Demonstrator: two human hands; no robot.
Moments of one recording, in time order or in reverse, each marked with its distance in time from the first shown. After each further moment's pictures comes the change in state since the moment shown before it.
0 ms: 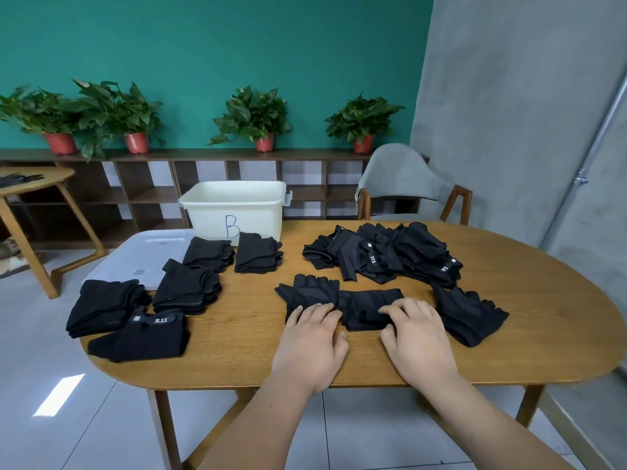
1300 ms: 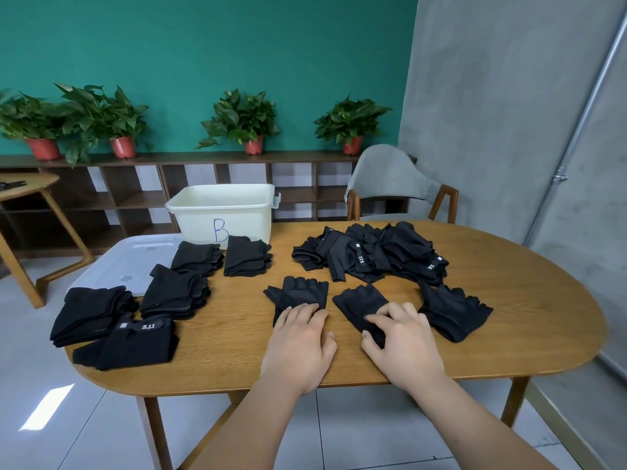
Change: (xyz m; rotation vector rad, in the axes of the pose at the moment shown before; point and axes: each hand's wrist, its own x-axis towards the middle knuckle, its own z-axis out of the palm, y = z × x) left_hand -0.003 0.003 -0.003 0.024 0.022 -0.018; right_hand -0.010 -0.003 -0.001 0.042 -0.001 0.003
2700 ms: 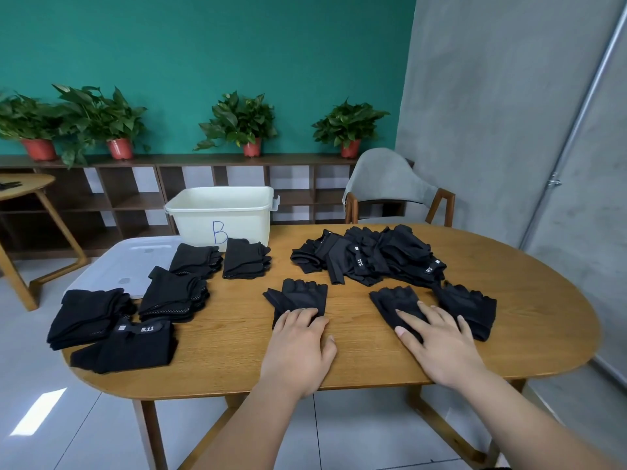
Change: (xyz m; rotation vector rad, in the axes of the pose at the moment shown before) left_hand -0.001 0.000 -0.003 -0.004 -0.036 -0.013; right_hand 0.002 0.056 -0.039 -0.095 -0.445 0.210
